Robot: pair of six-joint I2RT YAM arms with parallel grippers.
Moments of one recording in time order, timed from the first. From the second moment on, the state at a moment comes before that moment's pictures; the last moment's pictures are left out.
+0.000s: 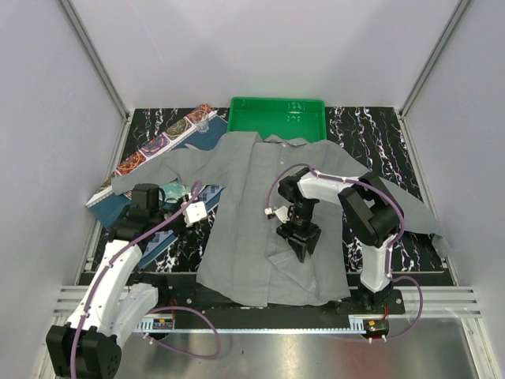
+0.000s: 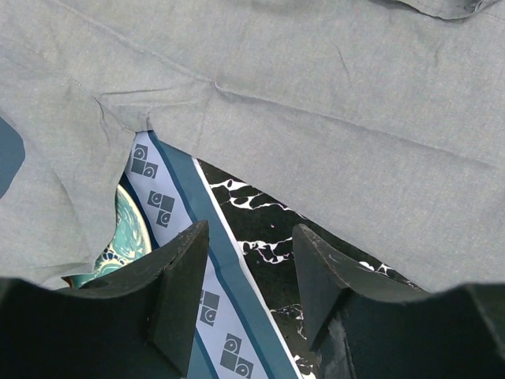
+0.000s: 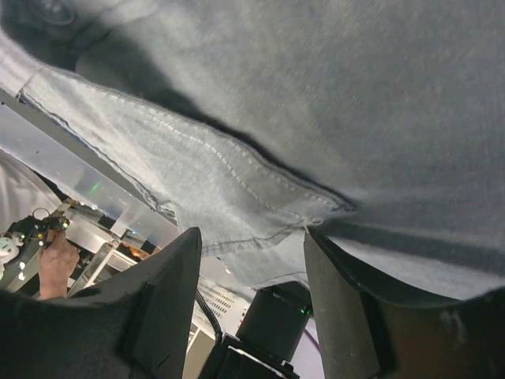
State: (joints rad) left arm -0.13 0.78 0.62 -0.64 0.74 0.99; right arm 0.65 1.94 1.21 -1.19 -0.41 -0.30
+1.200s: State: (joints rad) left arm 0.22 0.88 0.80 -0.79 0.77 0.87; right arm 1.03 1.76 1.21 -1.10 -0.56 -0.37
